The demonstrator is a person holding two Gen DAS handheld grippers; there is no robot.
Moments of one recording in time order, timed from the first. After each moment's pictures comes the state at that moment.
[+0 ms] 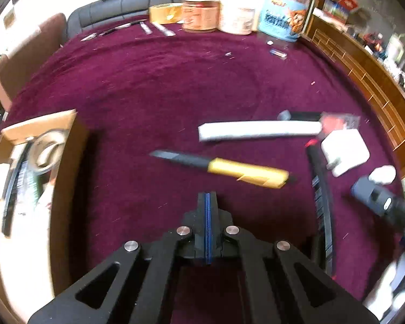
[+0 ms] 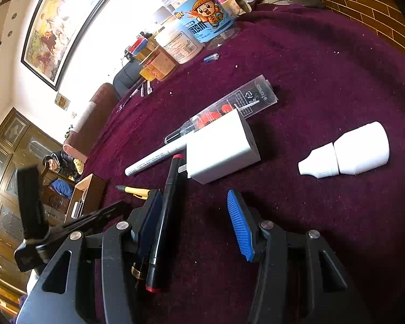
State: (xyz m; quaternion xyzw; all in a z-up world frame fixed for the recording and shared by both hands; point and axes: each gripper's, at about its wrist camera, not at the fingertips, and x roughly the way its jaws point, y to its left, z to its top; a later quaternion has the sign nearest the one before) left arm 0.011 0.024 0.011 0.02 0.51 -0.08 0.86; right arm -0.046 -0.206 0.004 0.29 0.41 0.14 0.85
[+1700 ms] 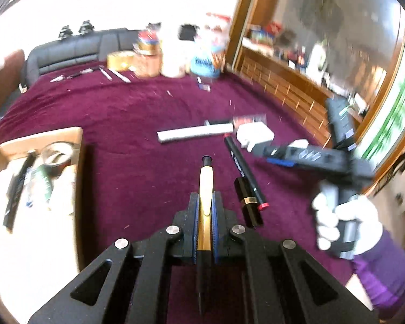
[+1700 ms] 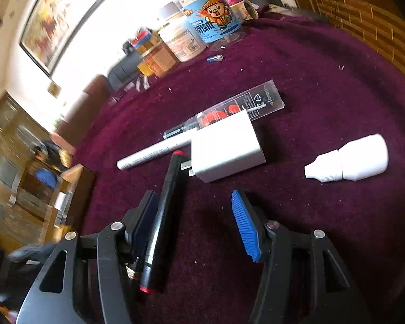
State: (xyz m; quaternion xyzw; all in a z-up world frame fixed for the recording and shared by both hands) left arm -0.107 0.076 0.075 -0.01 0.39 -0.26 0.89; right arm -0.042 -0.178 0.013 0.21 0.42 0.10 0.88
